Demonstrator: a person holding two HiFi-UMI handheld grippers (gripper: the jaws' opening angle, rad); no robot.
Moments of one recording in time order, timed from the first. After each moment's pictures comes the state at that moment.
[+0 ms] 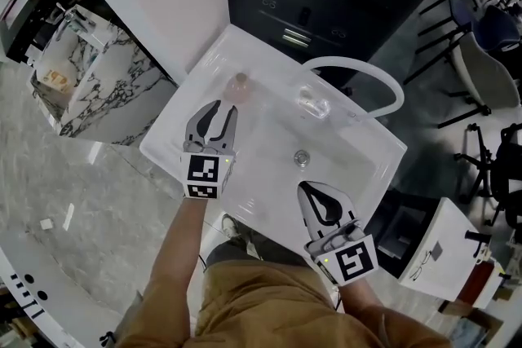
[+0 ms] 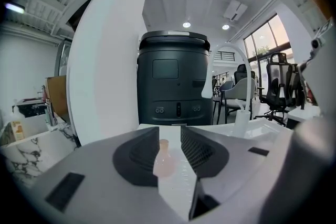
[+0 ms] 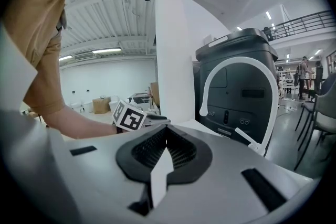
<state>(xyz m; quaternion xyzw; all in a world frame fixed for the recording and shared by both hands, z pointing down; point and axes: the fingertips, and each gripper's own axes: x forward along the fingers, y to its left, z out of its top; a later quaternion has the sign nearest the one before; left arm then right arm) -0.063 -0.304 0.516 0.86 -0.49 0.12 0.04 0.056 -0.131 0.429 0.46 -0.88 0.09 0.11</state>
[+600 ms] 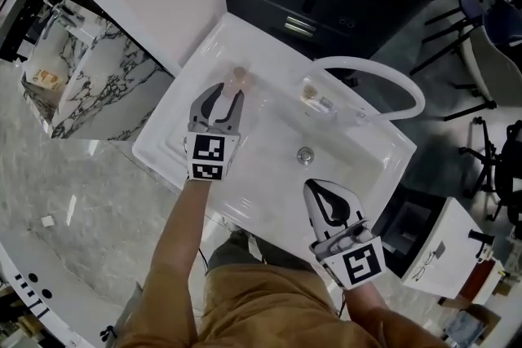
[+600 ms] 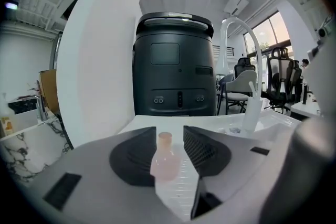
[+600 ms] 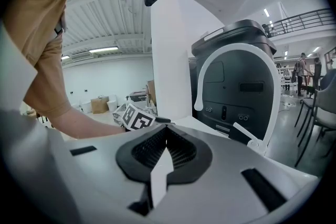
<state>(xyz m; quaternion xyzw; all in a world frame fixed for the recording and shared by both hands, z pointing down) -0.045 -0.354 0.564 0.87 -0.47 0.15 0.06 0.065 -0.156 0.452 0.46 -0.87 0.11 0.11</state>
